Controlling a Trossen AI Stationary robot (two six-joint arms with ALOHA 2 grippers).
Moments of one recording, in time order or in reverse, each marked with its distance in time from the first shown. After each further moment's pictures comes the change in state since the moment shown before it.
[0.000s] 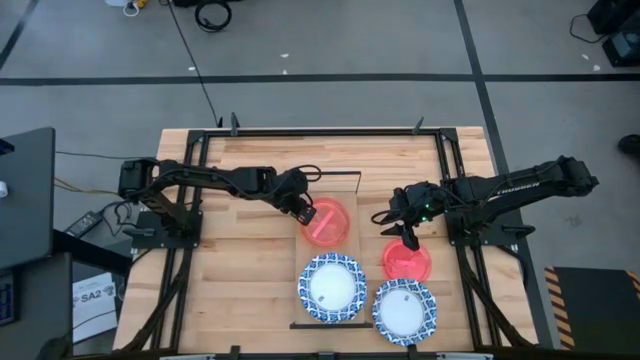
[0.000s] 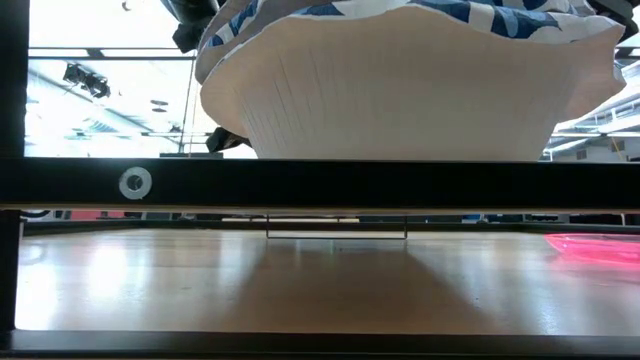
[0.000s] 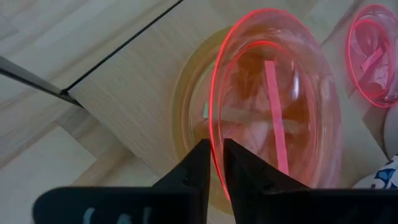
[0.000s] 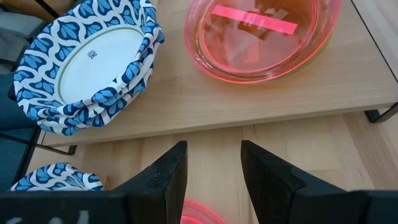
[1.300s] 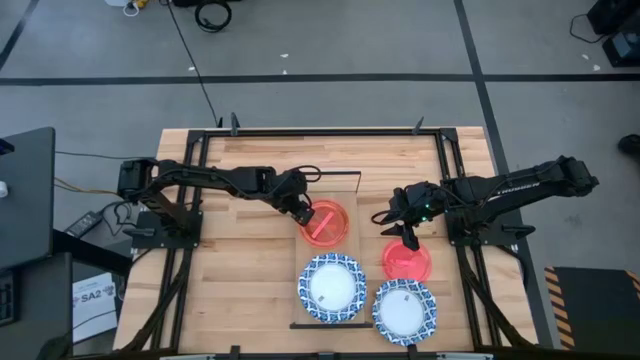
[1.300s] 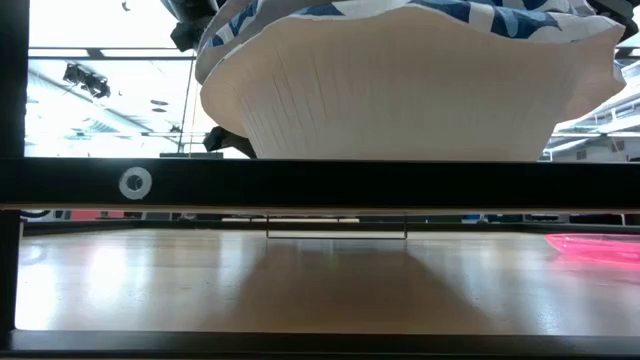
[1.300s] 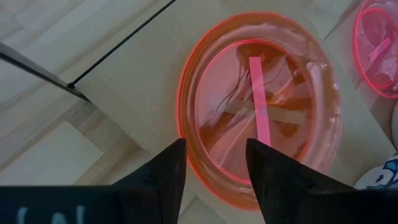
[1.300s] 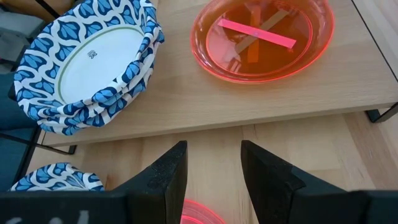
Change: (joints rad) left arm 0.001 -0.005 0.000 -0.028 0.004 0.024; right arm 0.000 0.000 0.000 0.000 -0.001 0.000
